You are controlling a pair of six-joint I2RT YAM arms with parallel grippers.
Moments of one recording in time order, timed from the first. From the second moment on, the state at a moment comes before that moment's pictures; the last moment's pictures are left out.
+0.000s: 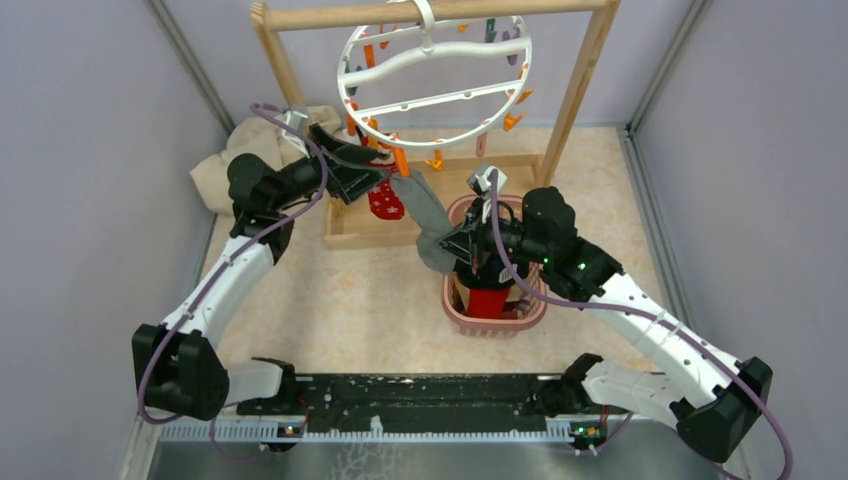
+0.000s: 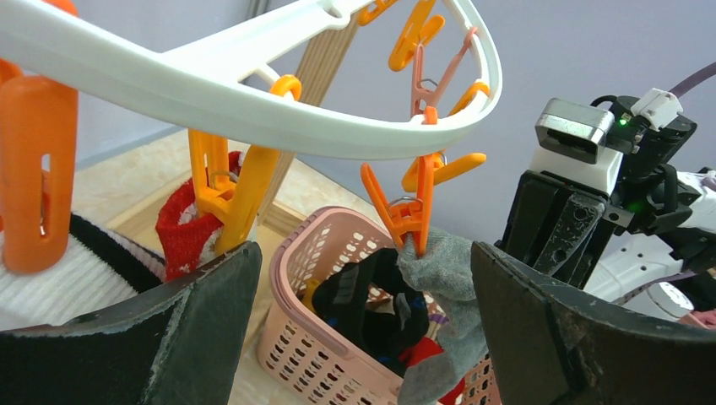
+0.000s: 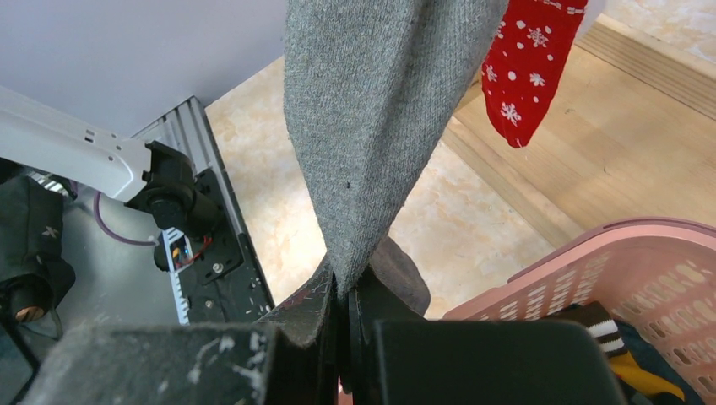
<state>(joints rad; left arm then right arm) -0.23 1.26 0.98 0.64 0.86 -0.69 0.70 0.99 0.98 -0.20 -0.44 0.20</state>
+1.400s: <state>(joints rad) -0.37 1.34 0.99 0.79 0.66 -0.74 0.70 1.00 0.97 -0.18 -0.47 0.22</state>
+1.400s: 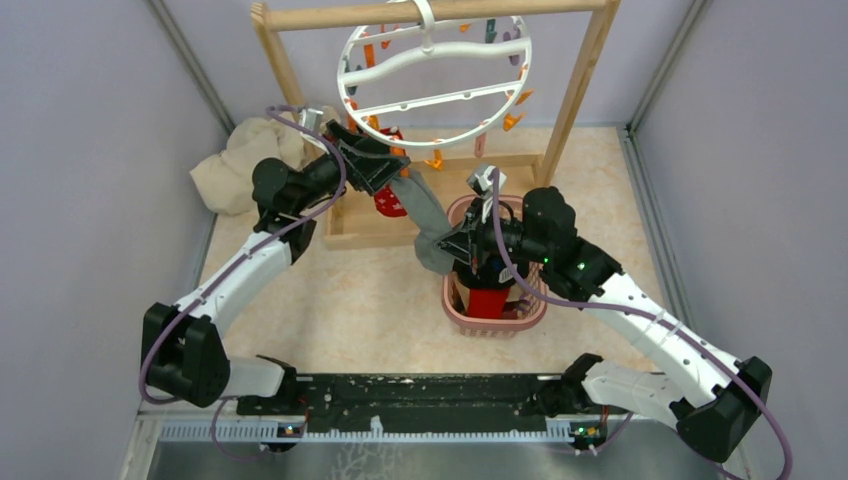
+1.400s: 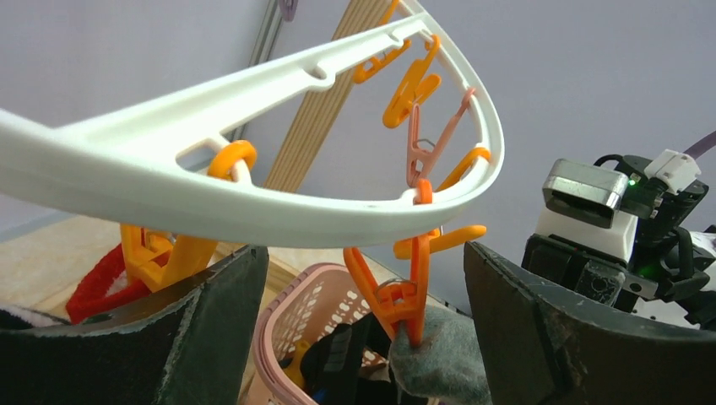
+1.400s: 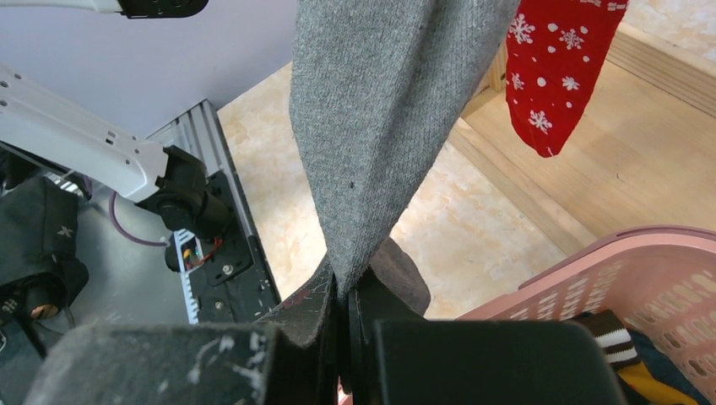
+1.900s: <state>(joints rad) -0.40 1.36 0.99 0.87 0.59 -0.74 0.70 1.00 0.97 -0.16 -0.47 0.23</state>
